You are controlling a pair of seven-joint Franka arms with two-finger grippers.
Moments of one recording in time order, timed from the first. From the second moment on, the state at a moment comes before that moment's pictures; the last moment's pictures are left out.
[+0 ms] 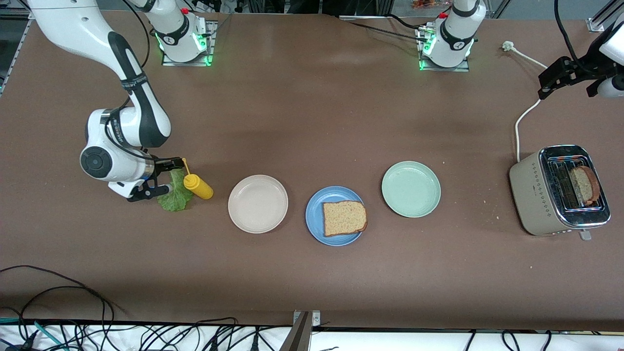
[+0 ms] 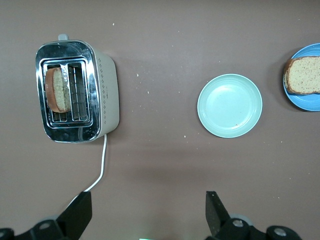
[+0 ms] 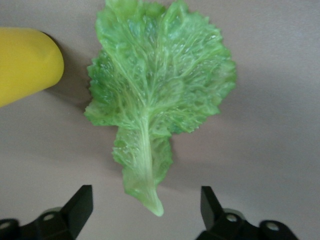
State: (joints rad) left arm -0.05 -0.08 0.00 -1.56 0.07 1.45 -0.09; right arm 0.13 0.47 -0.05 -1.95 0.00 2.14 -0.17
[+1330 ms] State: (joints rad) left arm -0.05 -0.08 0.00 -1.56 0.07 1.45 -0.09; right arm 0.12 0.50 -0.06 -1.80 0.00 1.96 -0.16
